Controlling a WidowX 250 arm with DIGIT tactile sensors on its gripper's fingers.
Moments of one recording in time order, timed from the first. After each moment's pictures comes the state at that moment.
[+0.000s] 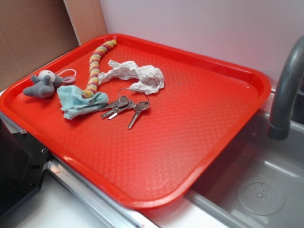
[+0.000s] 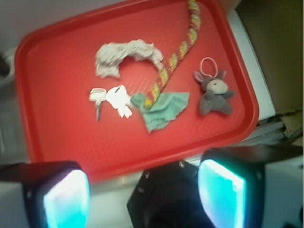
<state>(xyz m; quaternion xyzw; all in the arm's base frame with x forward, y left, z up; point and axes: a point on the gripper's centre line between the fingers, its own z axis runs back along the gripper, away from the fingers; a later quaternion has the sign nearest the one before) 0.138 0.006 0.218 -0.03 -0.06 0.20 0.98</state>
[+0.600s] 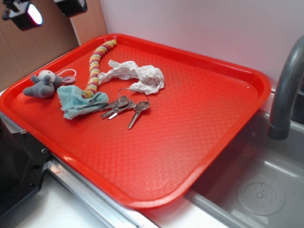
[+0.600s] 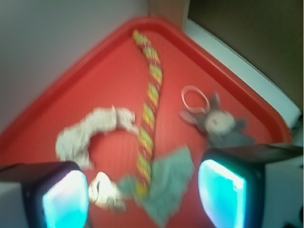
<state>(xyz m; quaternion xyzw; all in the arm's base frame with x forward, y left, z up) 0.197 0.064 0.145 -0.03 -0.17 0.39 0.91</state>
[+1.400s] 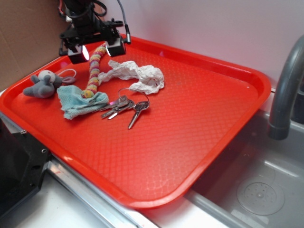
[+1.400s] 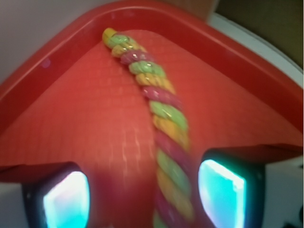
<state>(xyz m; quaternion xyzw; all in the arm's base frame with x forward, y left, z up) 0.274 0.106 0.033 0.05 -0.16 0.42 0.89</state>
